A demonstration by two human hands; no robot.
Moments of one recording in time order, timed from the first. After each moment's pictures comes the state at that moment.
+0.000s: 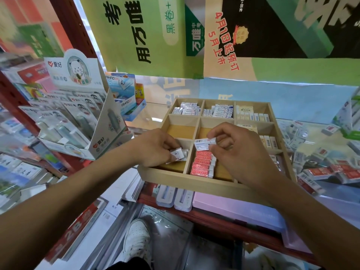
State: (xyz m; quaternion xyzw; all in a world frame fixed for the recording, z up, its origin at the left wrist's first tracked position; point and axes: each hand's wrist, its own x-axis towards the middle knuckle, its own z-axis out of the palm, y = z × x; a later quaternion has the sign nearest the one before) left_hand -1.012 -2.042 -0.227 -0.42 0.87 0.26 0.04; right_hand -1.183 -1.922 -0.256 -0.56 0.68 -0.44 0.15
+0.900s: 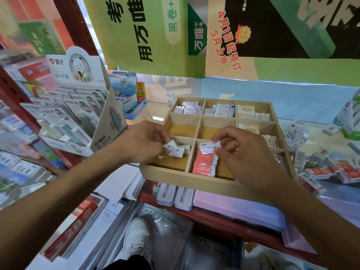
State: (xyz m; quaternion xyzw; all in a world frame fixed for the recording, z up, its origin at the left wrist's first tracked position) left_hand -0.991 -2.042 -0.221 -0.47 0.83 0.31 -0.07; right_hand -1.185 -1.914 -0.262 -0.58 0.69 -0.42 0.14
